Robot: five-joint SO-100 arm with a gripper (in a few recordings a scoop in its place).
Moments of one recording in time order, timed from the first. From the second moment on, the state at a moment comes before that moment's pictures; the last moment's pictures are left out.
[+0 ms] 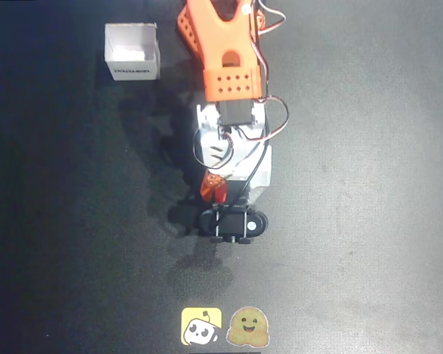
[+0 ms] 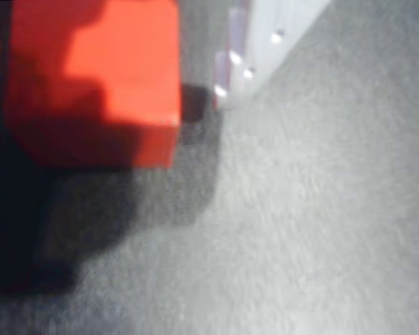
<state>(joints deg) -5.6 94.2 121.6 42.5 102.6</state>
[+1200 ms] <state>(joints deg) 37.4 126.7 114.8 94.4 102.8</state>
